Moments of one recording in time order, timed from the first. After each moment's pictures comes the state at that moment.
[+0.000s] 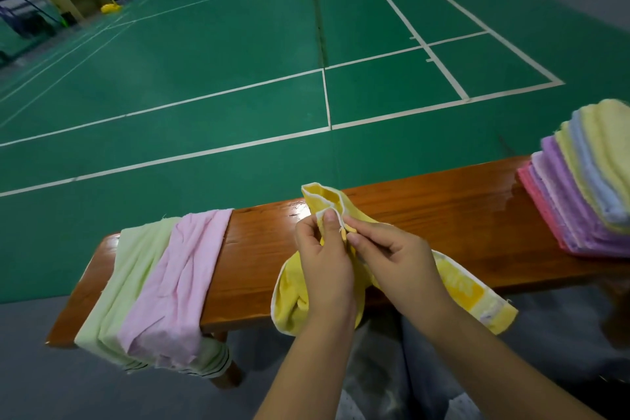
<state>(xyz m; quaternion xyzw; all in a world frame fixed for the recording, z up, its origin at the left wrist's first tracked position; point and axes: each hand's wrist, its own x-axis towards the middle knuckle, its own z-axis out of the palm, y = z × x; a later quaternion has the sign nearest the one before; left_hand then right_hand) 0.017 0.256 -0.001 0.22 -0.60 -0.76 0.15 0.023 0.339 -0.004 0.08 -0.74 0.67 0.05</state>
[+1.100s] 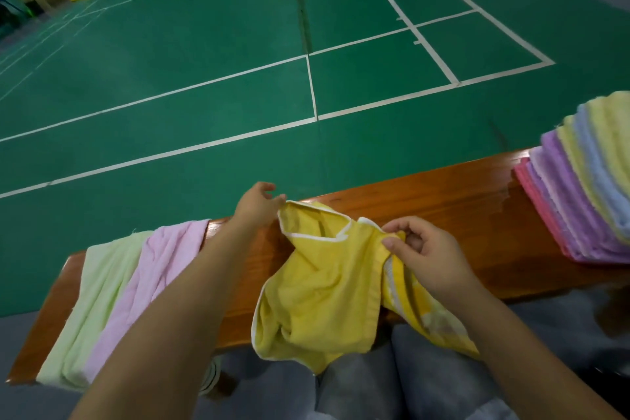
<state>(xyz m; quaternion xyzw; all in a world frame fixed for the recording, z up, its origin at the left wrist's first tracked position) -0.153 0.138 -0.051 0.18 -0.92 -0.32 -0.09 -0.036 0.401 -0.066 0.00 -0.79 0.62 -0.01</state>
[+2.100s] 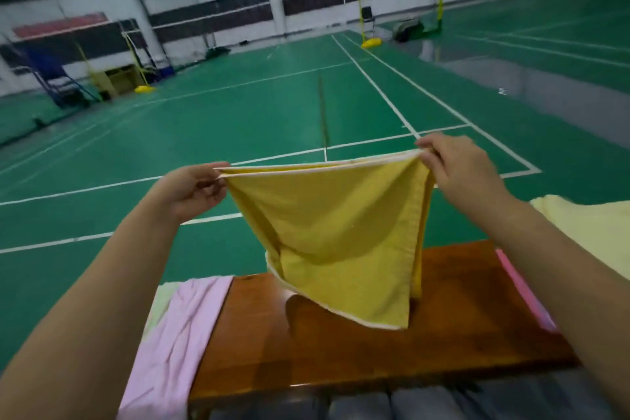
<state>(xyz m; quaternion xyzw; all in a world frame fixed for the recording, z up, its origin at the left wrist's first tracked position) -0.107 0.070 0.162 0.15 -0.62 -0.77 0.01 -0.100 0.455 0.120 0.13 -0.91 0.26 0.30</state>
